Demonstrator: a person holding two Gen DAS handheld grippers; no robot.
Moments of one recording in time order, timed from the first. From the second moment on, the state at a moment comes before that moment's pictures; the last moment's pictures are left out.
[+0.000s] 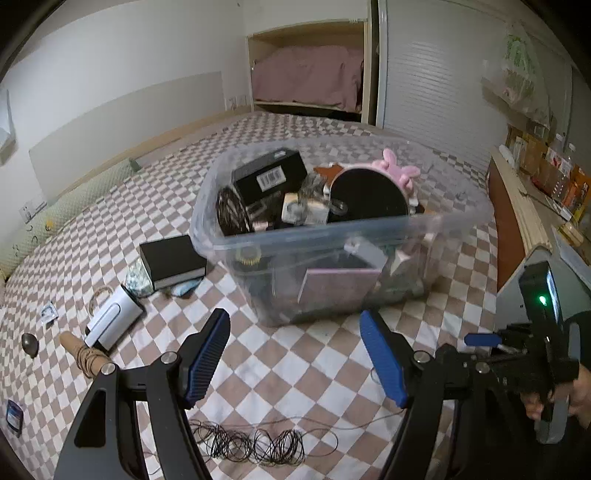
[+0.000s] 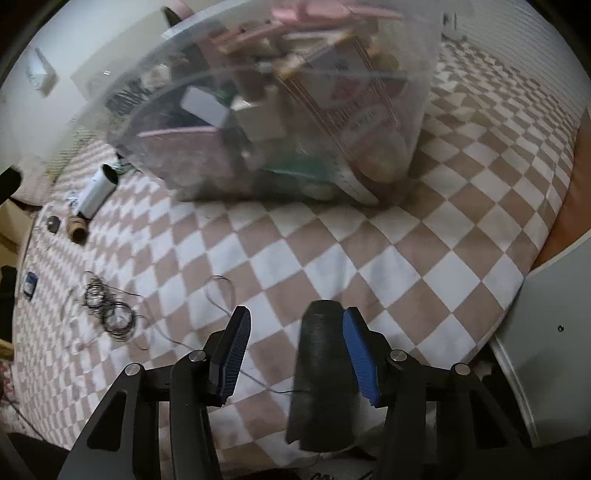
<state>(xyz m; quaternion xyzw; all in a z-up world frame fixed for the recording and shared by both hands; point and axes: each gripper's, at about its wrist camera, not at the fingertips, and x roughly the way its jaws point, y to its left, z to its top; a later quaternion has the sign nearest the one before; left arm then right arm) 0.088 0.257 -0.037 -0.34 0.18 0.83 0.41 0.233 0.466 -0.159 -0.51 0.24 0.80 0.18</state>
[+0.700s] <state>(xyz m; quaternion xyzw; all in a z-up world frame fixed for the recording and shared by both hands) 0.097 0.257 -0.050 -0.35 0.19 0.81 0.43 0.227 0.446 -0.212 -0.63 0.17 0.74 0.18</state>
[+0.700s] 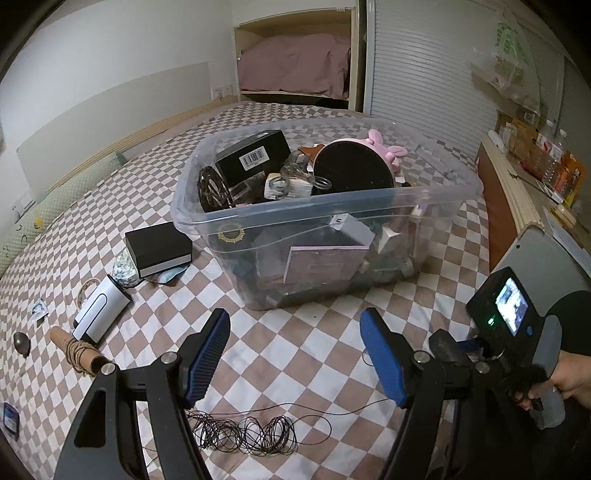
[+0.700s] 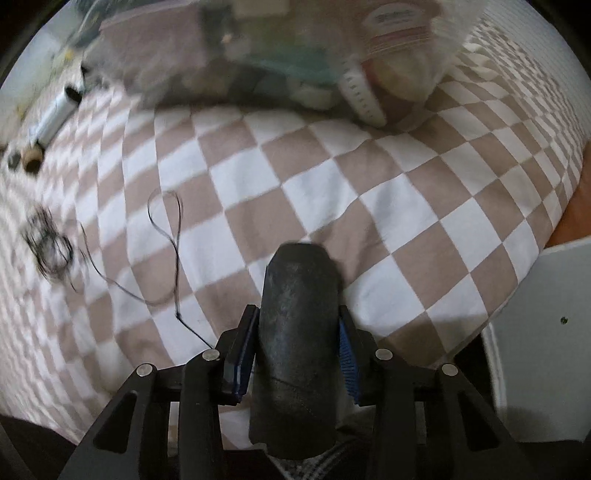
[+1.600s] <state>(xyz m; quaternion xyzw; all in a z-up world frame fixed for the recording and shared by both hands) 0.140 0.271 -0.048 -0.31 0.21 0.75 0.55 0.195 0.440 -0.027 -0.39 0.17 0.90 0.11</state>
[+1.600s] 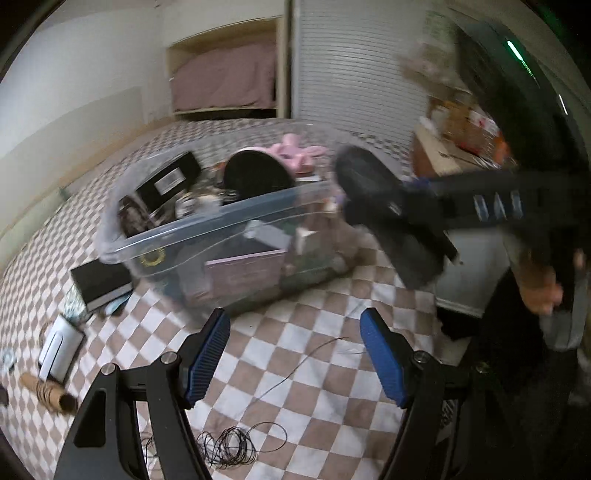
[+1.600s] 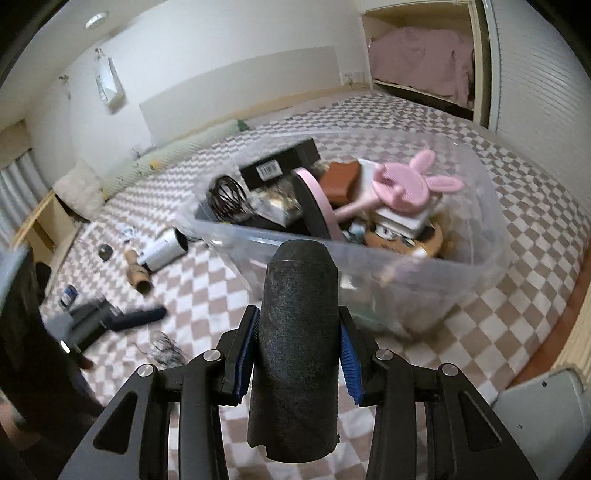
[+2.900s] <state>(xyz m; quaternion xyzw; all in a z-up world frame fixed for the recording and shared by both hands) 0.117 0.287 -0.080 -0.35 0.20 0.75 0.53 0.159 0.489 0.032 -0.30 0.24 0.91 0.13</state>
